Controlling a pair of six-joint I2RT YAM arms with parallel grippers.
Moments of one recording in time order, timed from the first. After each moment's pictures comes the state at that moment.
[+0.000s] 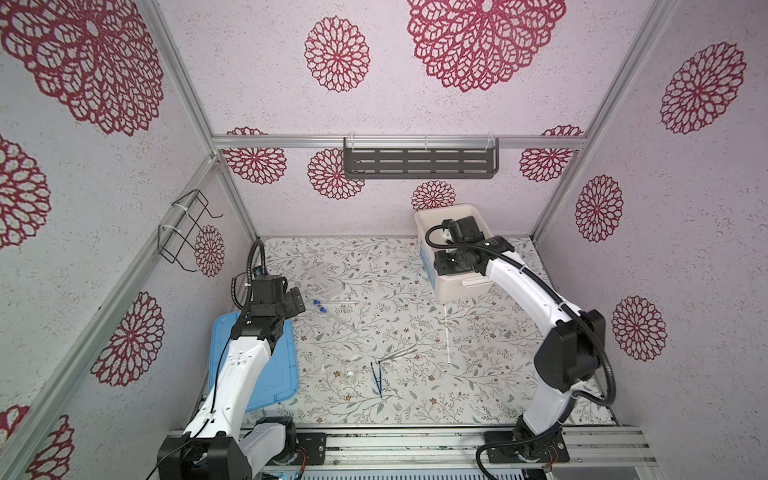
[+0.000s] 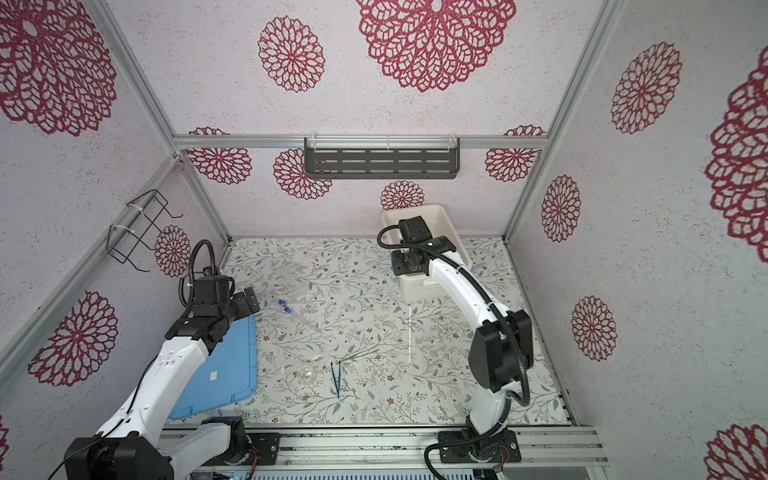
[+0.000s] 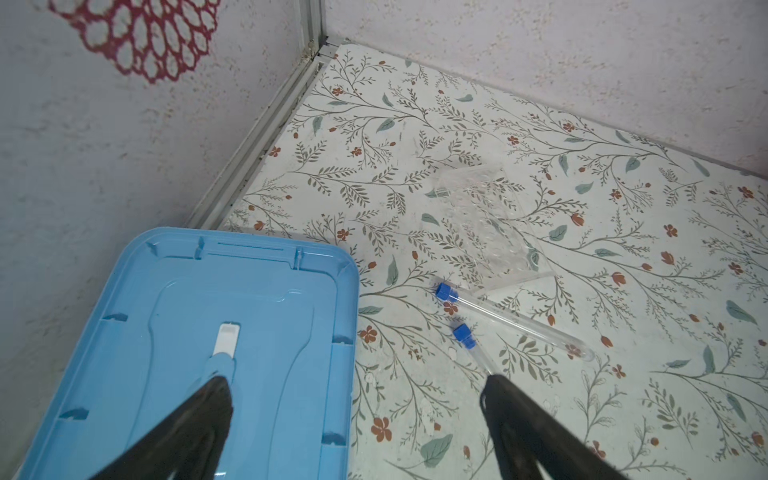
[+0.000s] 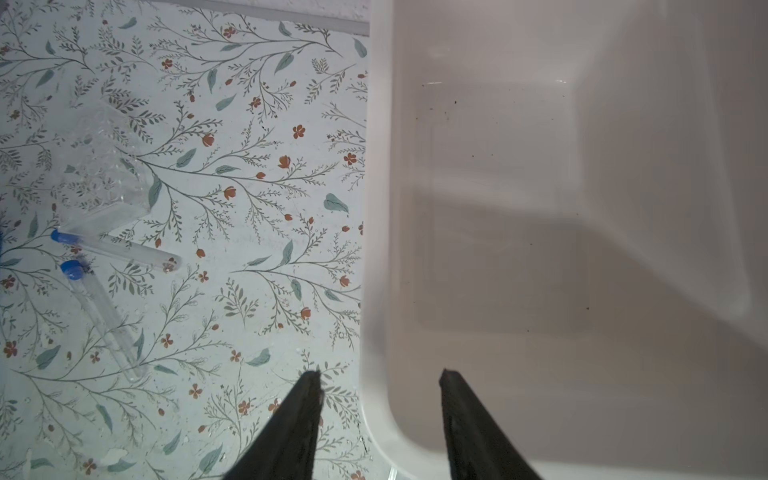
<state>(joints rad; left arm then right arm) 0.00 1.10 0.84 -0.46 -0.29 -0.28 0.45 1.86 1.80 -0.86 0.05 0.19</state>
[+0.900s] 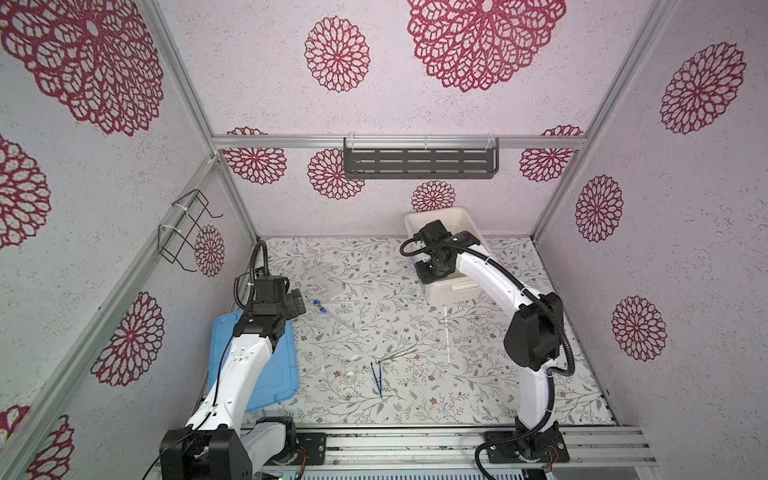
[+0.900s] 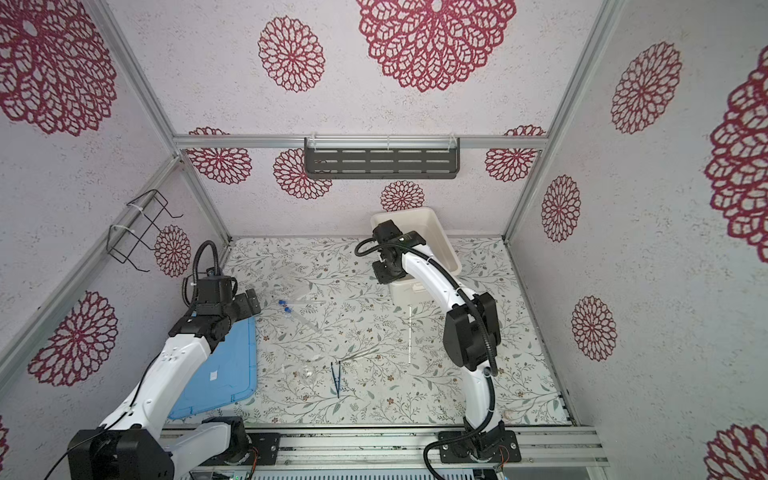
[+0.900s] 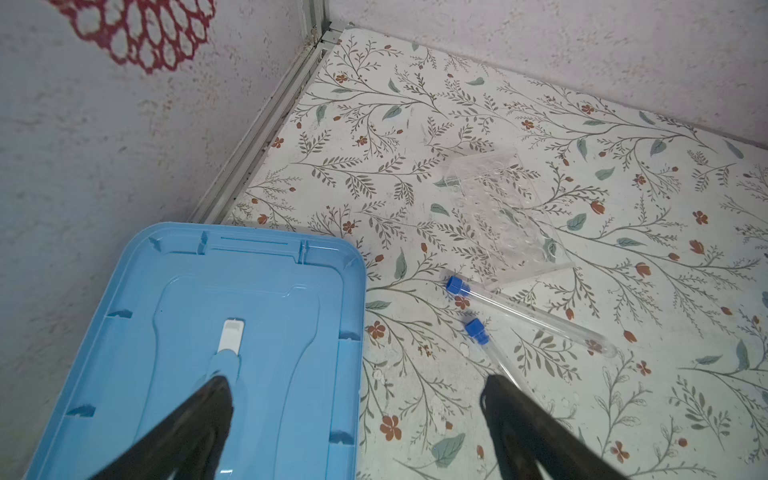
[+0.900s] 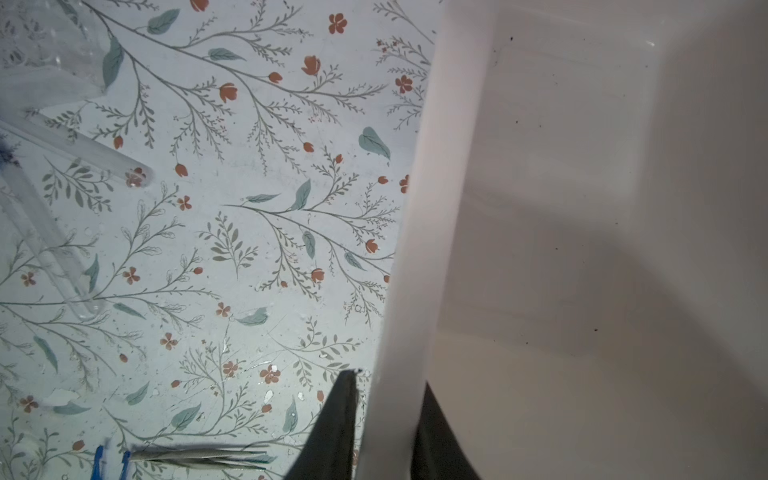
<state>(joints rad) 0.00 1.14 0.84 -0.45 -0.29 -0.28 0.56 2.03 1.96 -1.05 0.06 0.07</state>
